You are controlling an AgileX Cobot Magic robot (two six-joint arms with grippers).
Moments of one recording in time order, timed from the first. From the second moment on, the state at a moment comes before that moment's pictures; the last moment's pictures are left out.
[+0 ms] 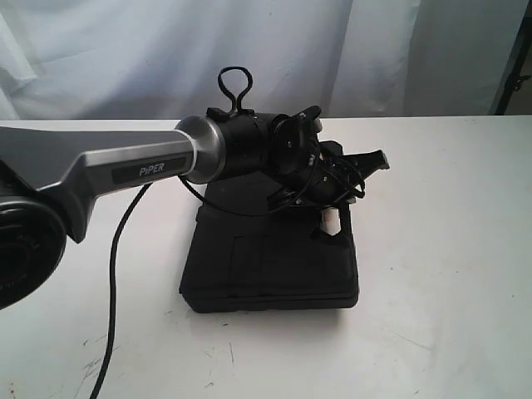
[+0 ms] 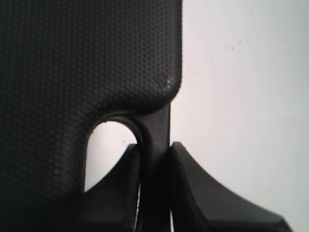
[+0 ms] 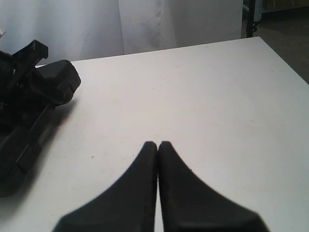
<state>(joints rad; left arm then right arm) -0.74 2.36 -1.81 -0.33 0.45 -0.55 0.13 0.01 0.00 -0.04 0.36 0.15</state>
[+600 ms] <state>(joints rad) -0.74 2.38 -1.81 -0.35 0.40 -0.55 0.13 0.01 0.00 -0.04 0.36 0.15</state>
